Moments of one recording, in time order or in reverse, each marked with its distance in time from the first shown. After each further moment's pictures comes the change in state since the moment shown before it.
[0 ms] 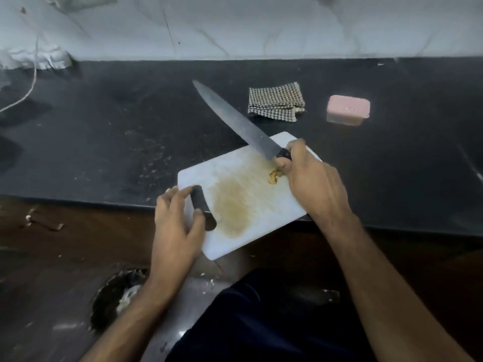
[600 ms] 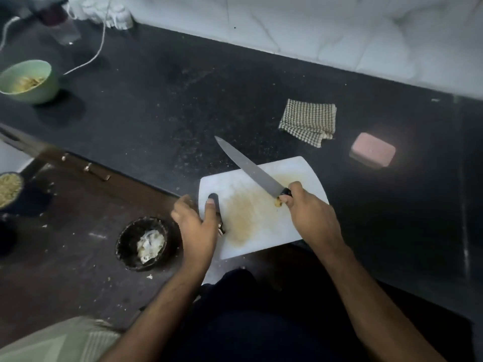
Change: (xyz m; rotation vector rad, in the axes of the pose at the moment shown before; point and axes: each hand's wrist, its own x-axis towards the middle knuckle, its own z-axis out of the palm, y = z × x) left_hand 0.000 0.065 0.009 -0.226 0.269 -0.654; right_hand 0.016 0.008 -0.021 0.009 -0.350 -0.168
